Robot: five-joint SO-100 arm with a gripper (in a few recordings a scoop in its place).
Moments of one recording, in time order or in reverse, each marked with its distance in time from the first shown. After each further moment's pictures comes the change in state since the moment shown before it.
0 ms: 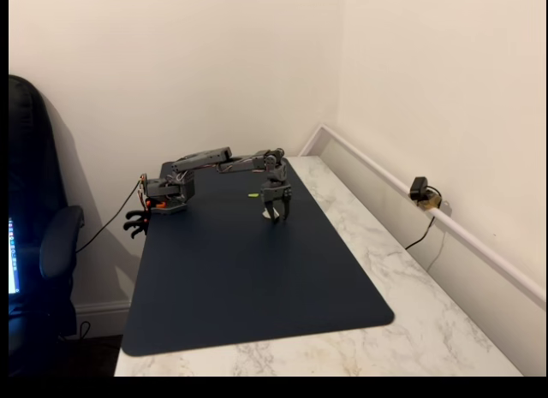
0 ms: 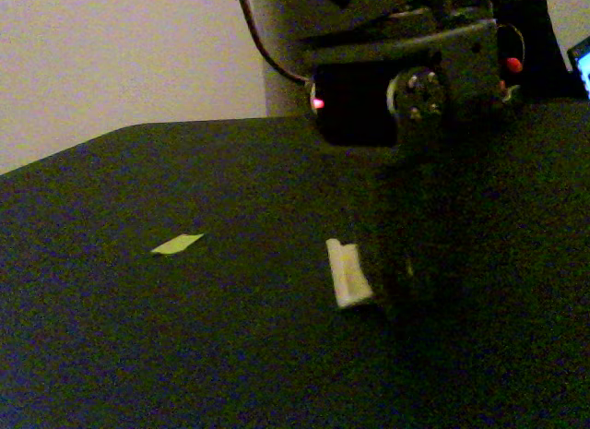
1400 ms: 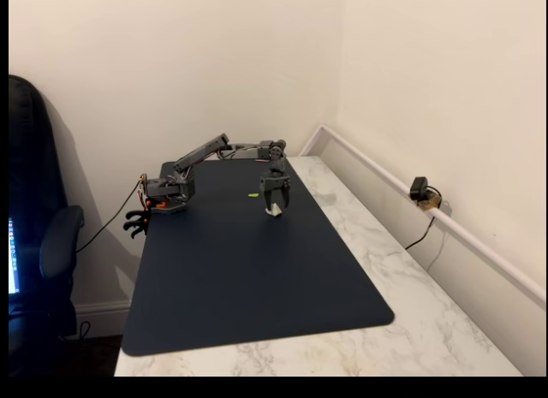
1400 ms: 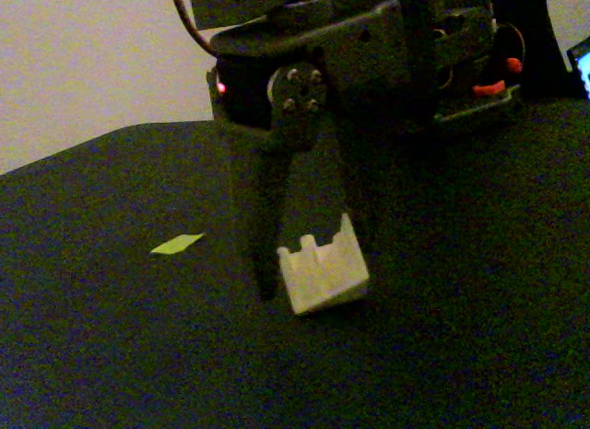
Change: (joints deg) arm 7.1 12.4 19.5 0.0 1.5
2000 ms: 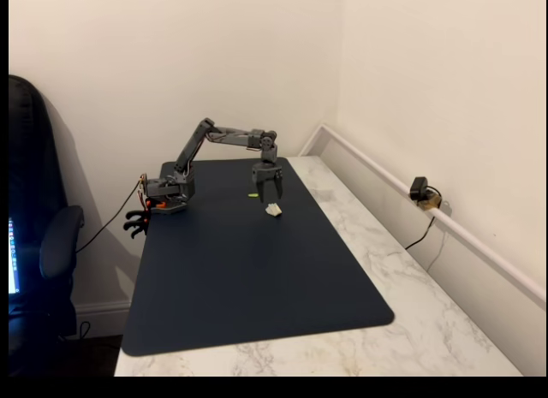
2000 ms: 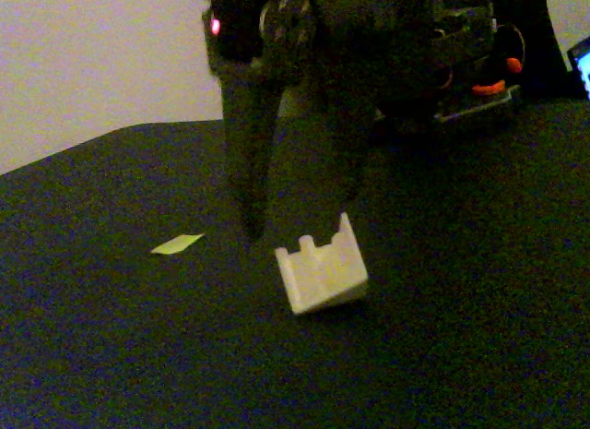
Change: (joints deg) arm 2.0 24.1 37.2 -14.2 -2.0
